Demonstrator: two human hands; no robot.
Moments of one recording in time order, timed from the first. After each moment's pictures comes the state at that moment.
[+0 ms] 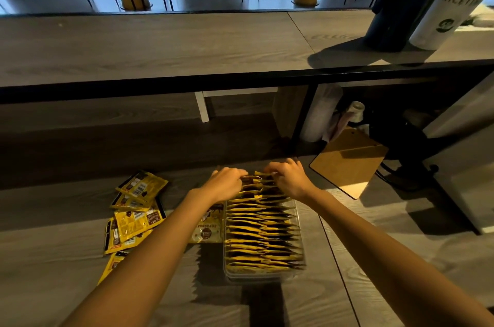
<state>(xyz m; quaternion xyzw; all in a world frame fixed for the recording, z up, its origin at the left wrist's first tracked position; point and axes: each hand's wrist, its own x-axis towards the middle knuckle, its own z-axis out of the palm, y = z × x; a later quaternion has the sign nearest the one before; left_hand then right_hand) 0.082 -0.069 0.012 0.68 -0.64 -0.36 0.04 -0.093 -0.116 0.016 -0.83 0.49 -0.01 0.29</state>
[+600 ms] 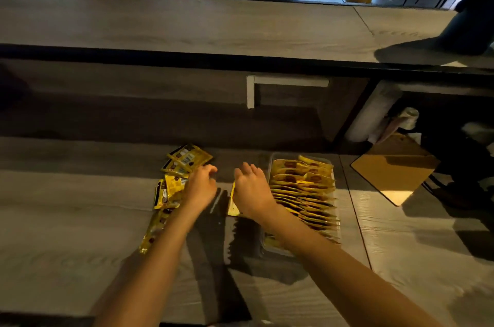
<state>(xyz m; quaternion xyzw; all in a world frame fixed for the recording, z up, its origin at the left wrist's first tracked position) 0.162 0.032 -0.023 0.85 -0.39 -0.25 0.25 0.041 -0.005 0.010 -0.90 0.40 0.05 0.15</state>
